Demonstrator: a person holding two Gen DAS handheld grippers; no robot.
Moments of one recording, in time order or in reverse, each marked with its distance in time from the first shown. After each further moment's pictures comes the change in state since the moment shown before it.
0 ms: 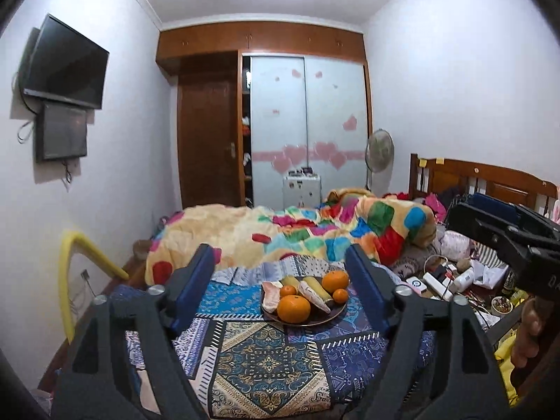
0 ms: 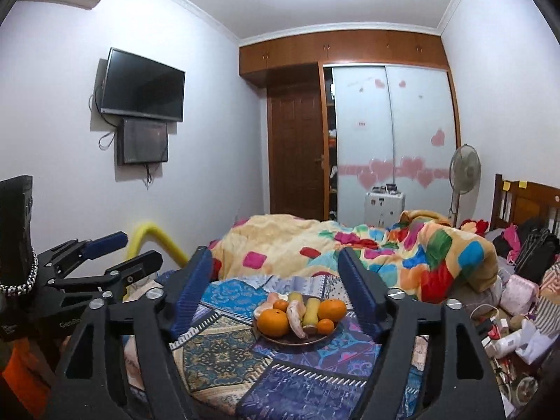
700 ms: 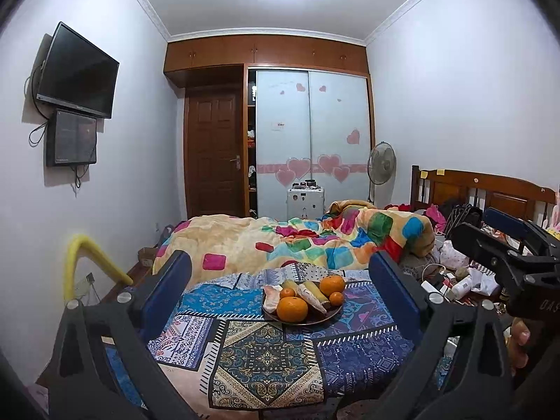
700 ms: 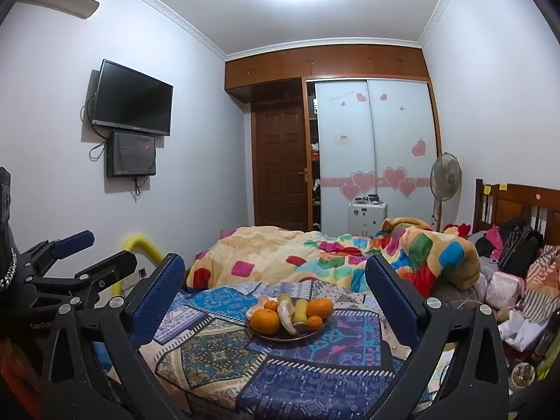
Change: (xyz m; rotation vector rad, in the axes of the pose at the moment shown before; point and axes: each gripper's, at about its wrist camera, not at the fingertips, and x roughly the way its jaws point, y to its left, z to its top) left arm -0.030 -0.009 -0.009 -0.010 -0.047 0.018; right arm -0.032 0.005 -0.017 0.010 -0.062 -0.079
